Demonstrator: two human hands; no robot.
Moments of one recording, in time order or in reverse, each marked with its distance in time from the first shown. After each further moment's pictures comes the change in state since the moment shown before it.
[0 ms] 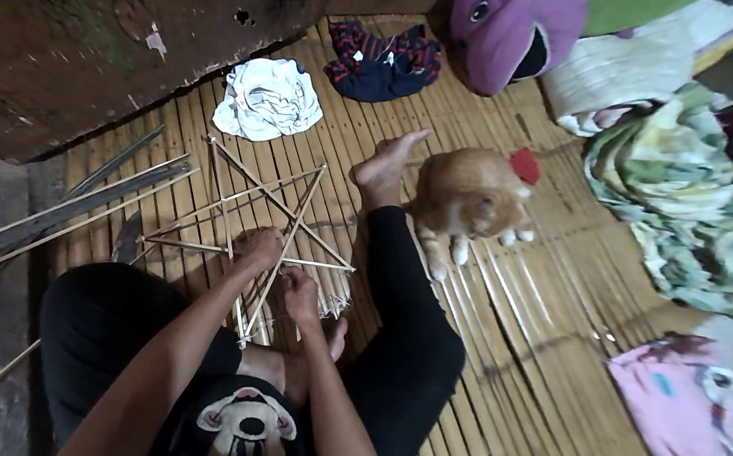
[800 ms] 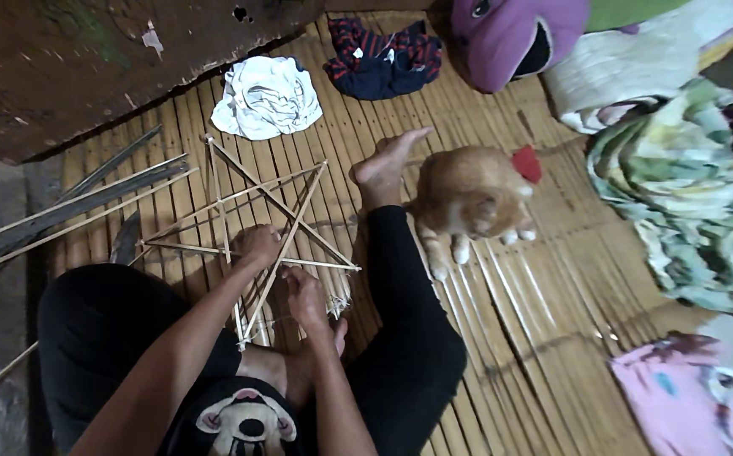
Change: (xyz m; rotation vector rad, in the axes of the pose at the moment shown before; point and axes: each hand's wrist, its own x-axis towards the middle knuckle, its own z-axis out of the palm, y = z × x) left_hand 0.008 -0.001 0.005 -0.055 0.074 -0.113; right_hand -0.010 -0.014 -0.022 -0.216 -0.063 -0.088
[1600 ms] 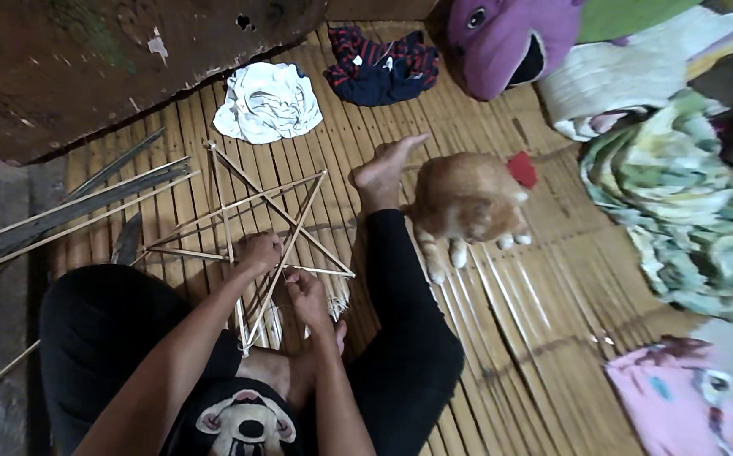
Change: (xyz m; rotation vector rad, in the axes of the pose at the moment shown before) left_hand 0.004 -0.016 0.006 -0.085 -0.104 0.100; right_hand 0.011 0.033 0.013 0.424 0.048 -0.086
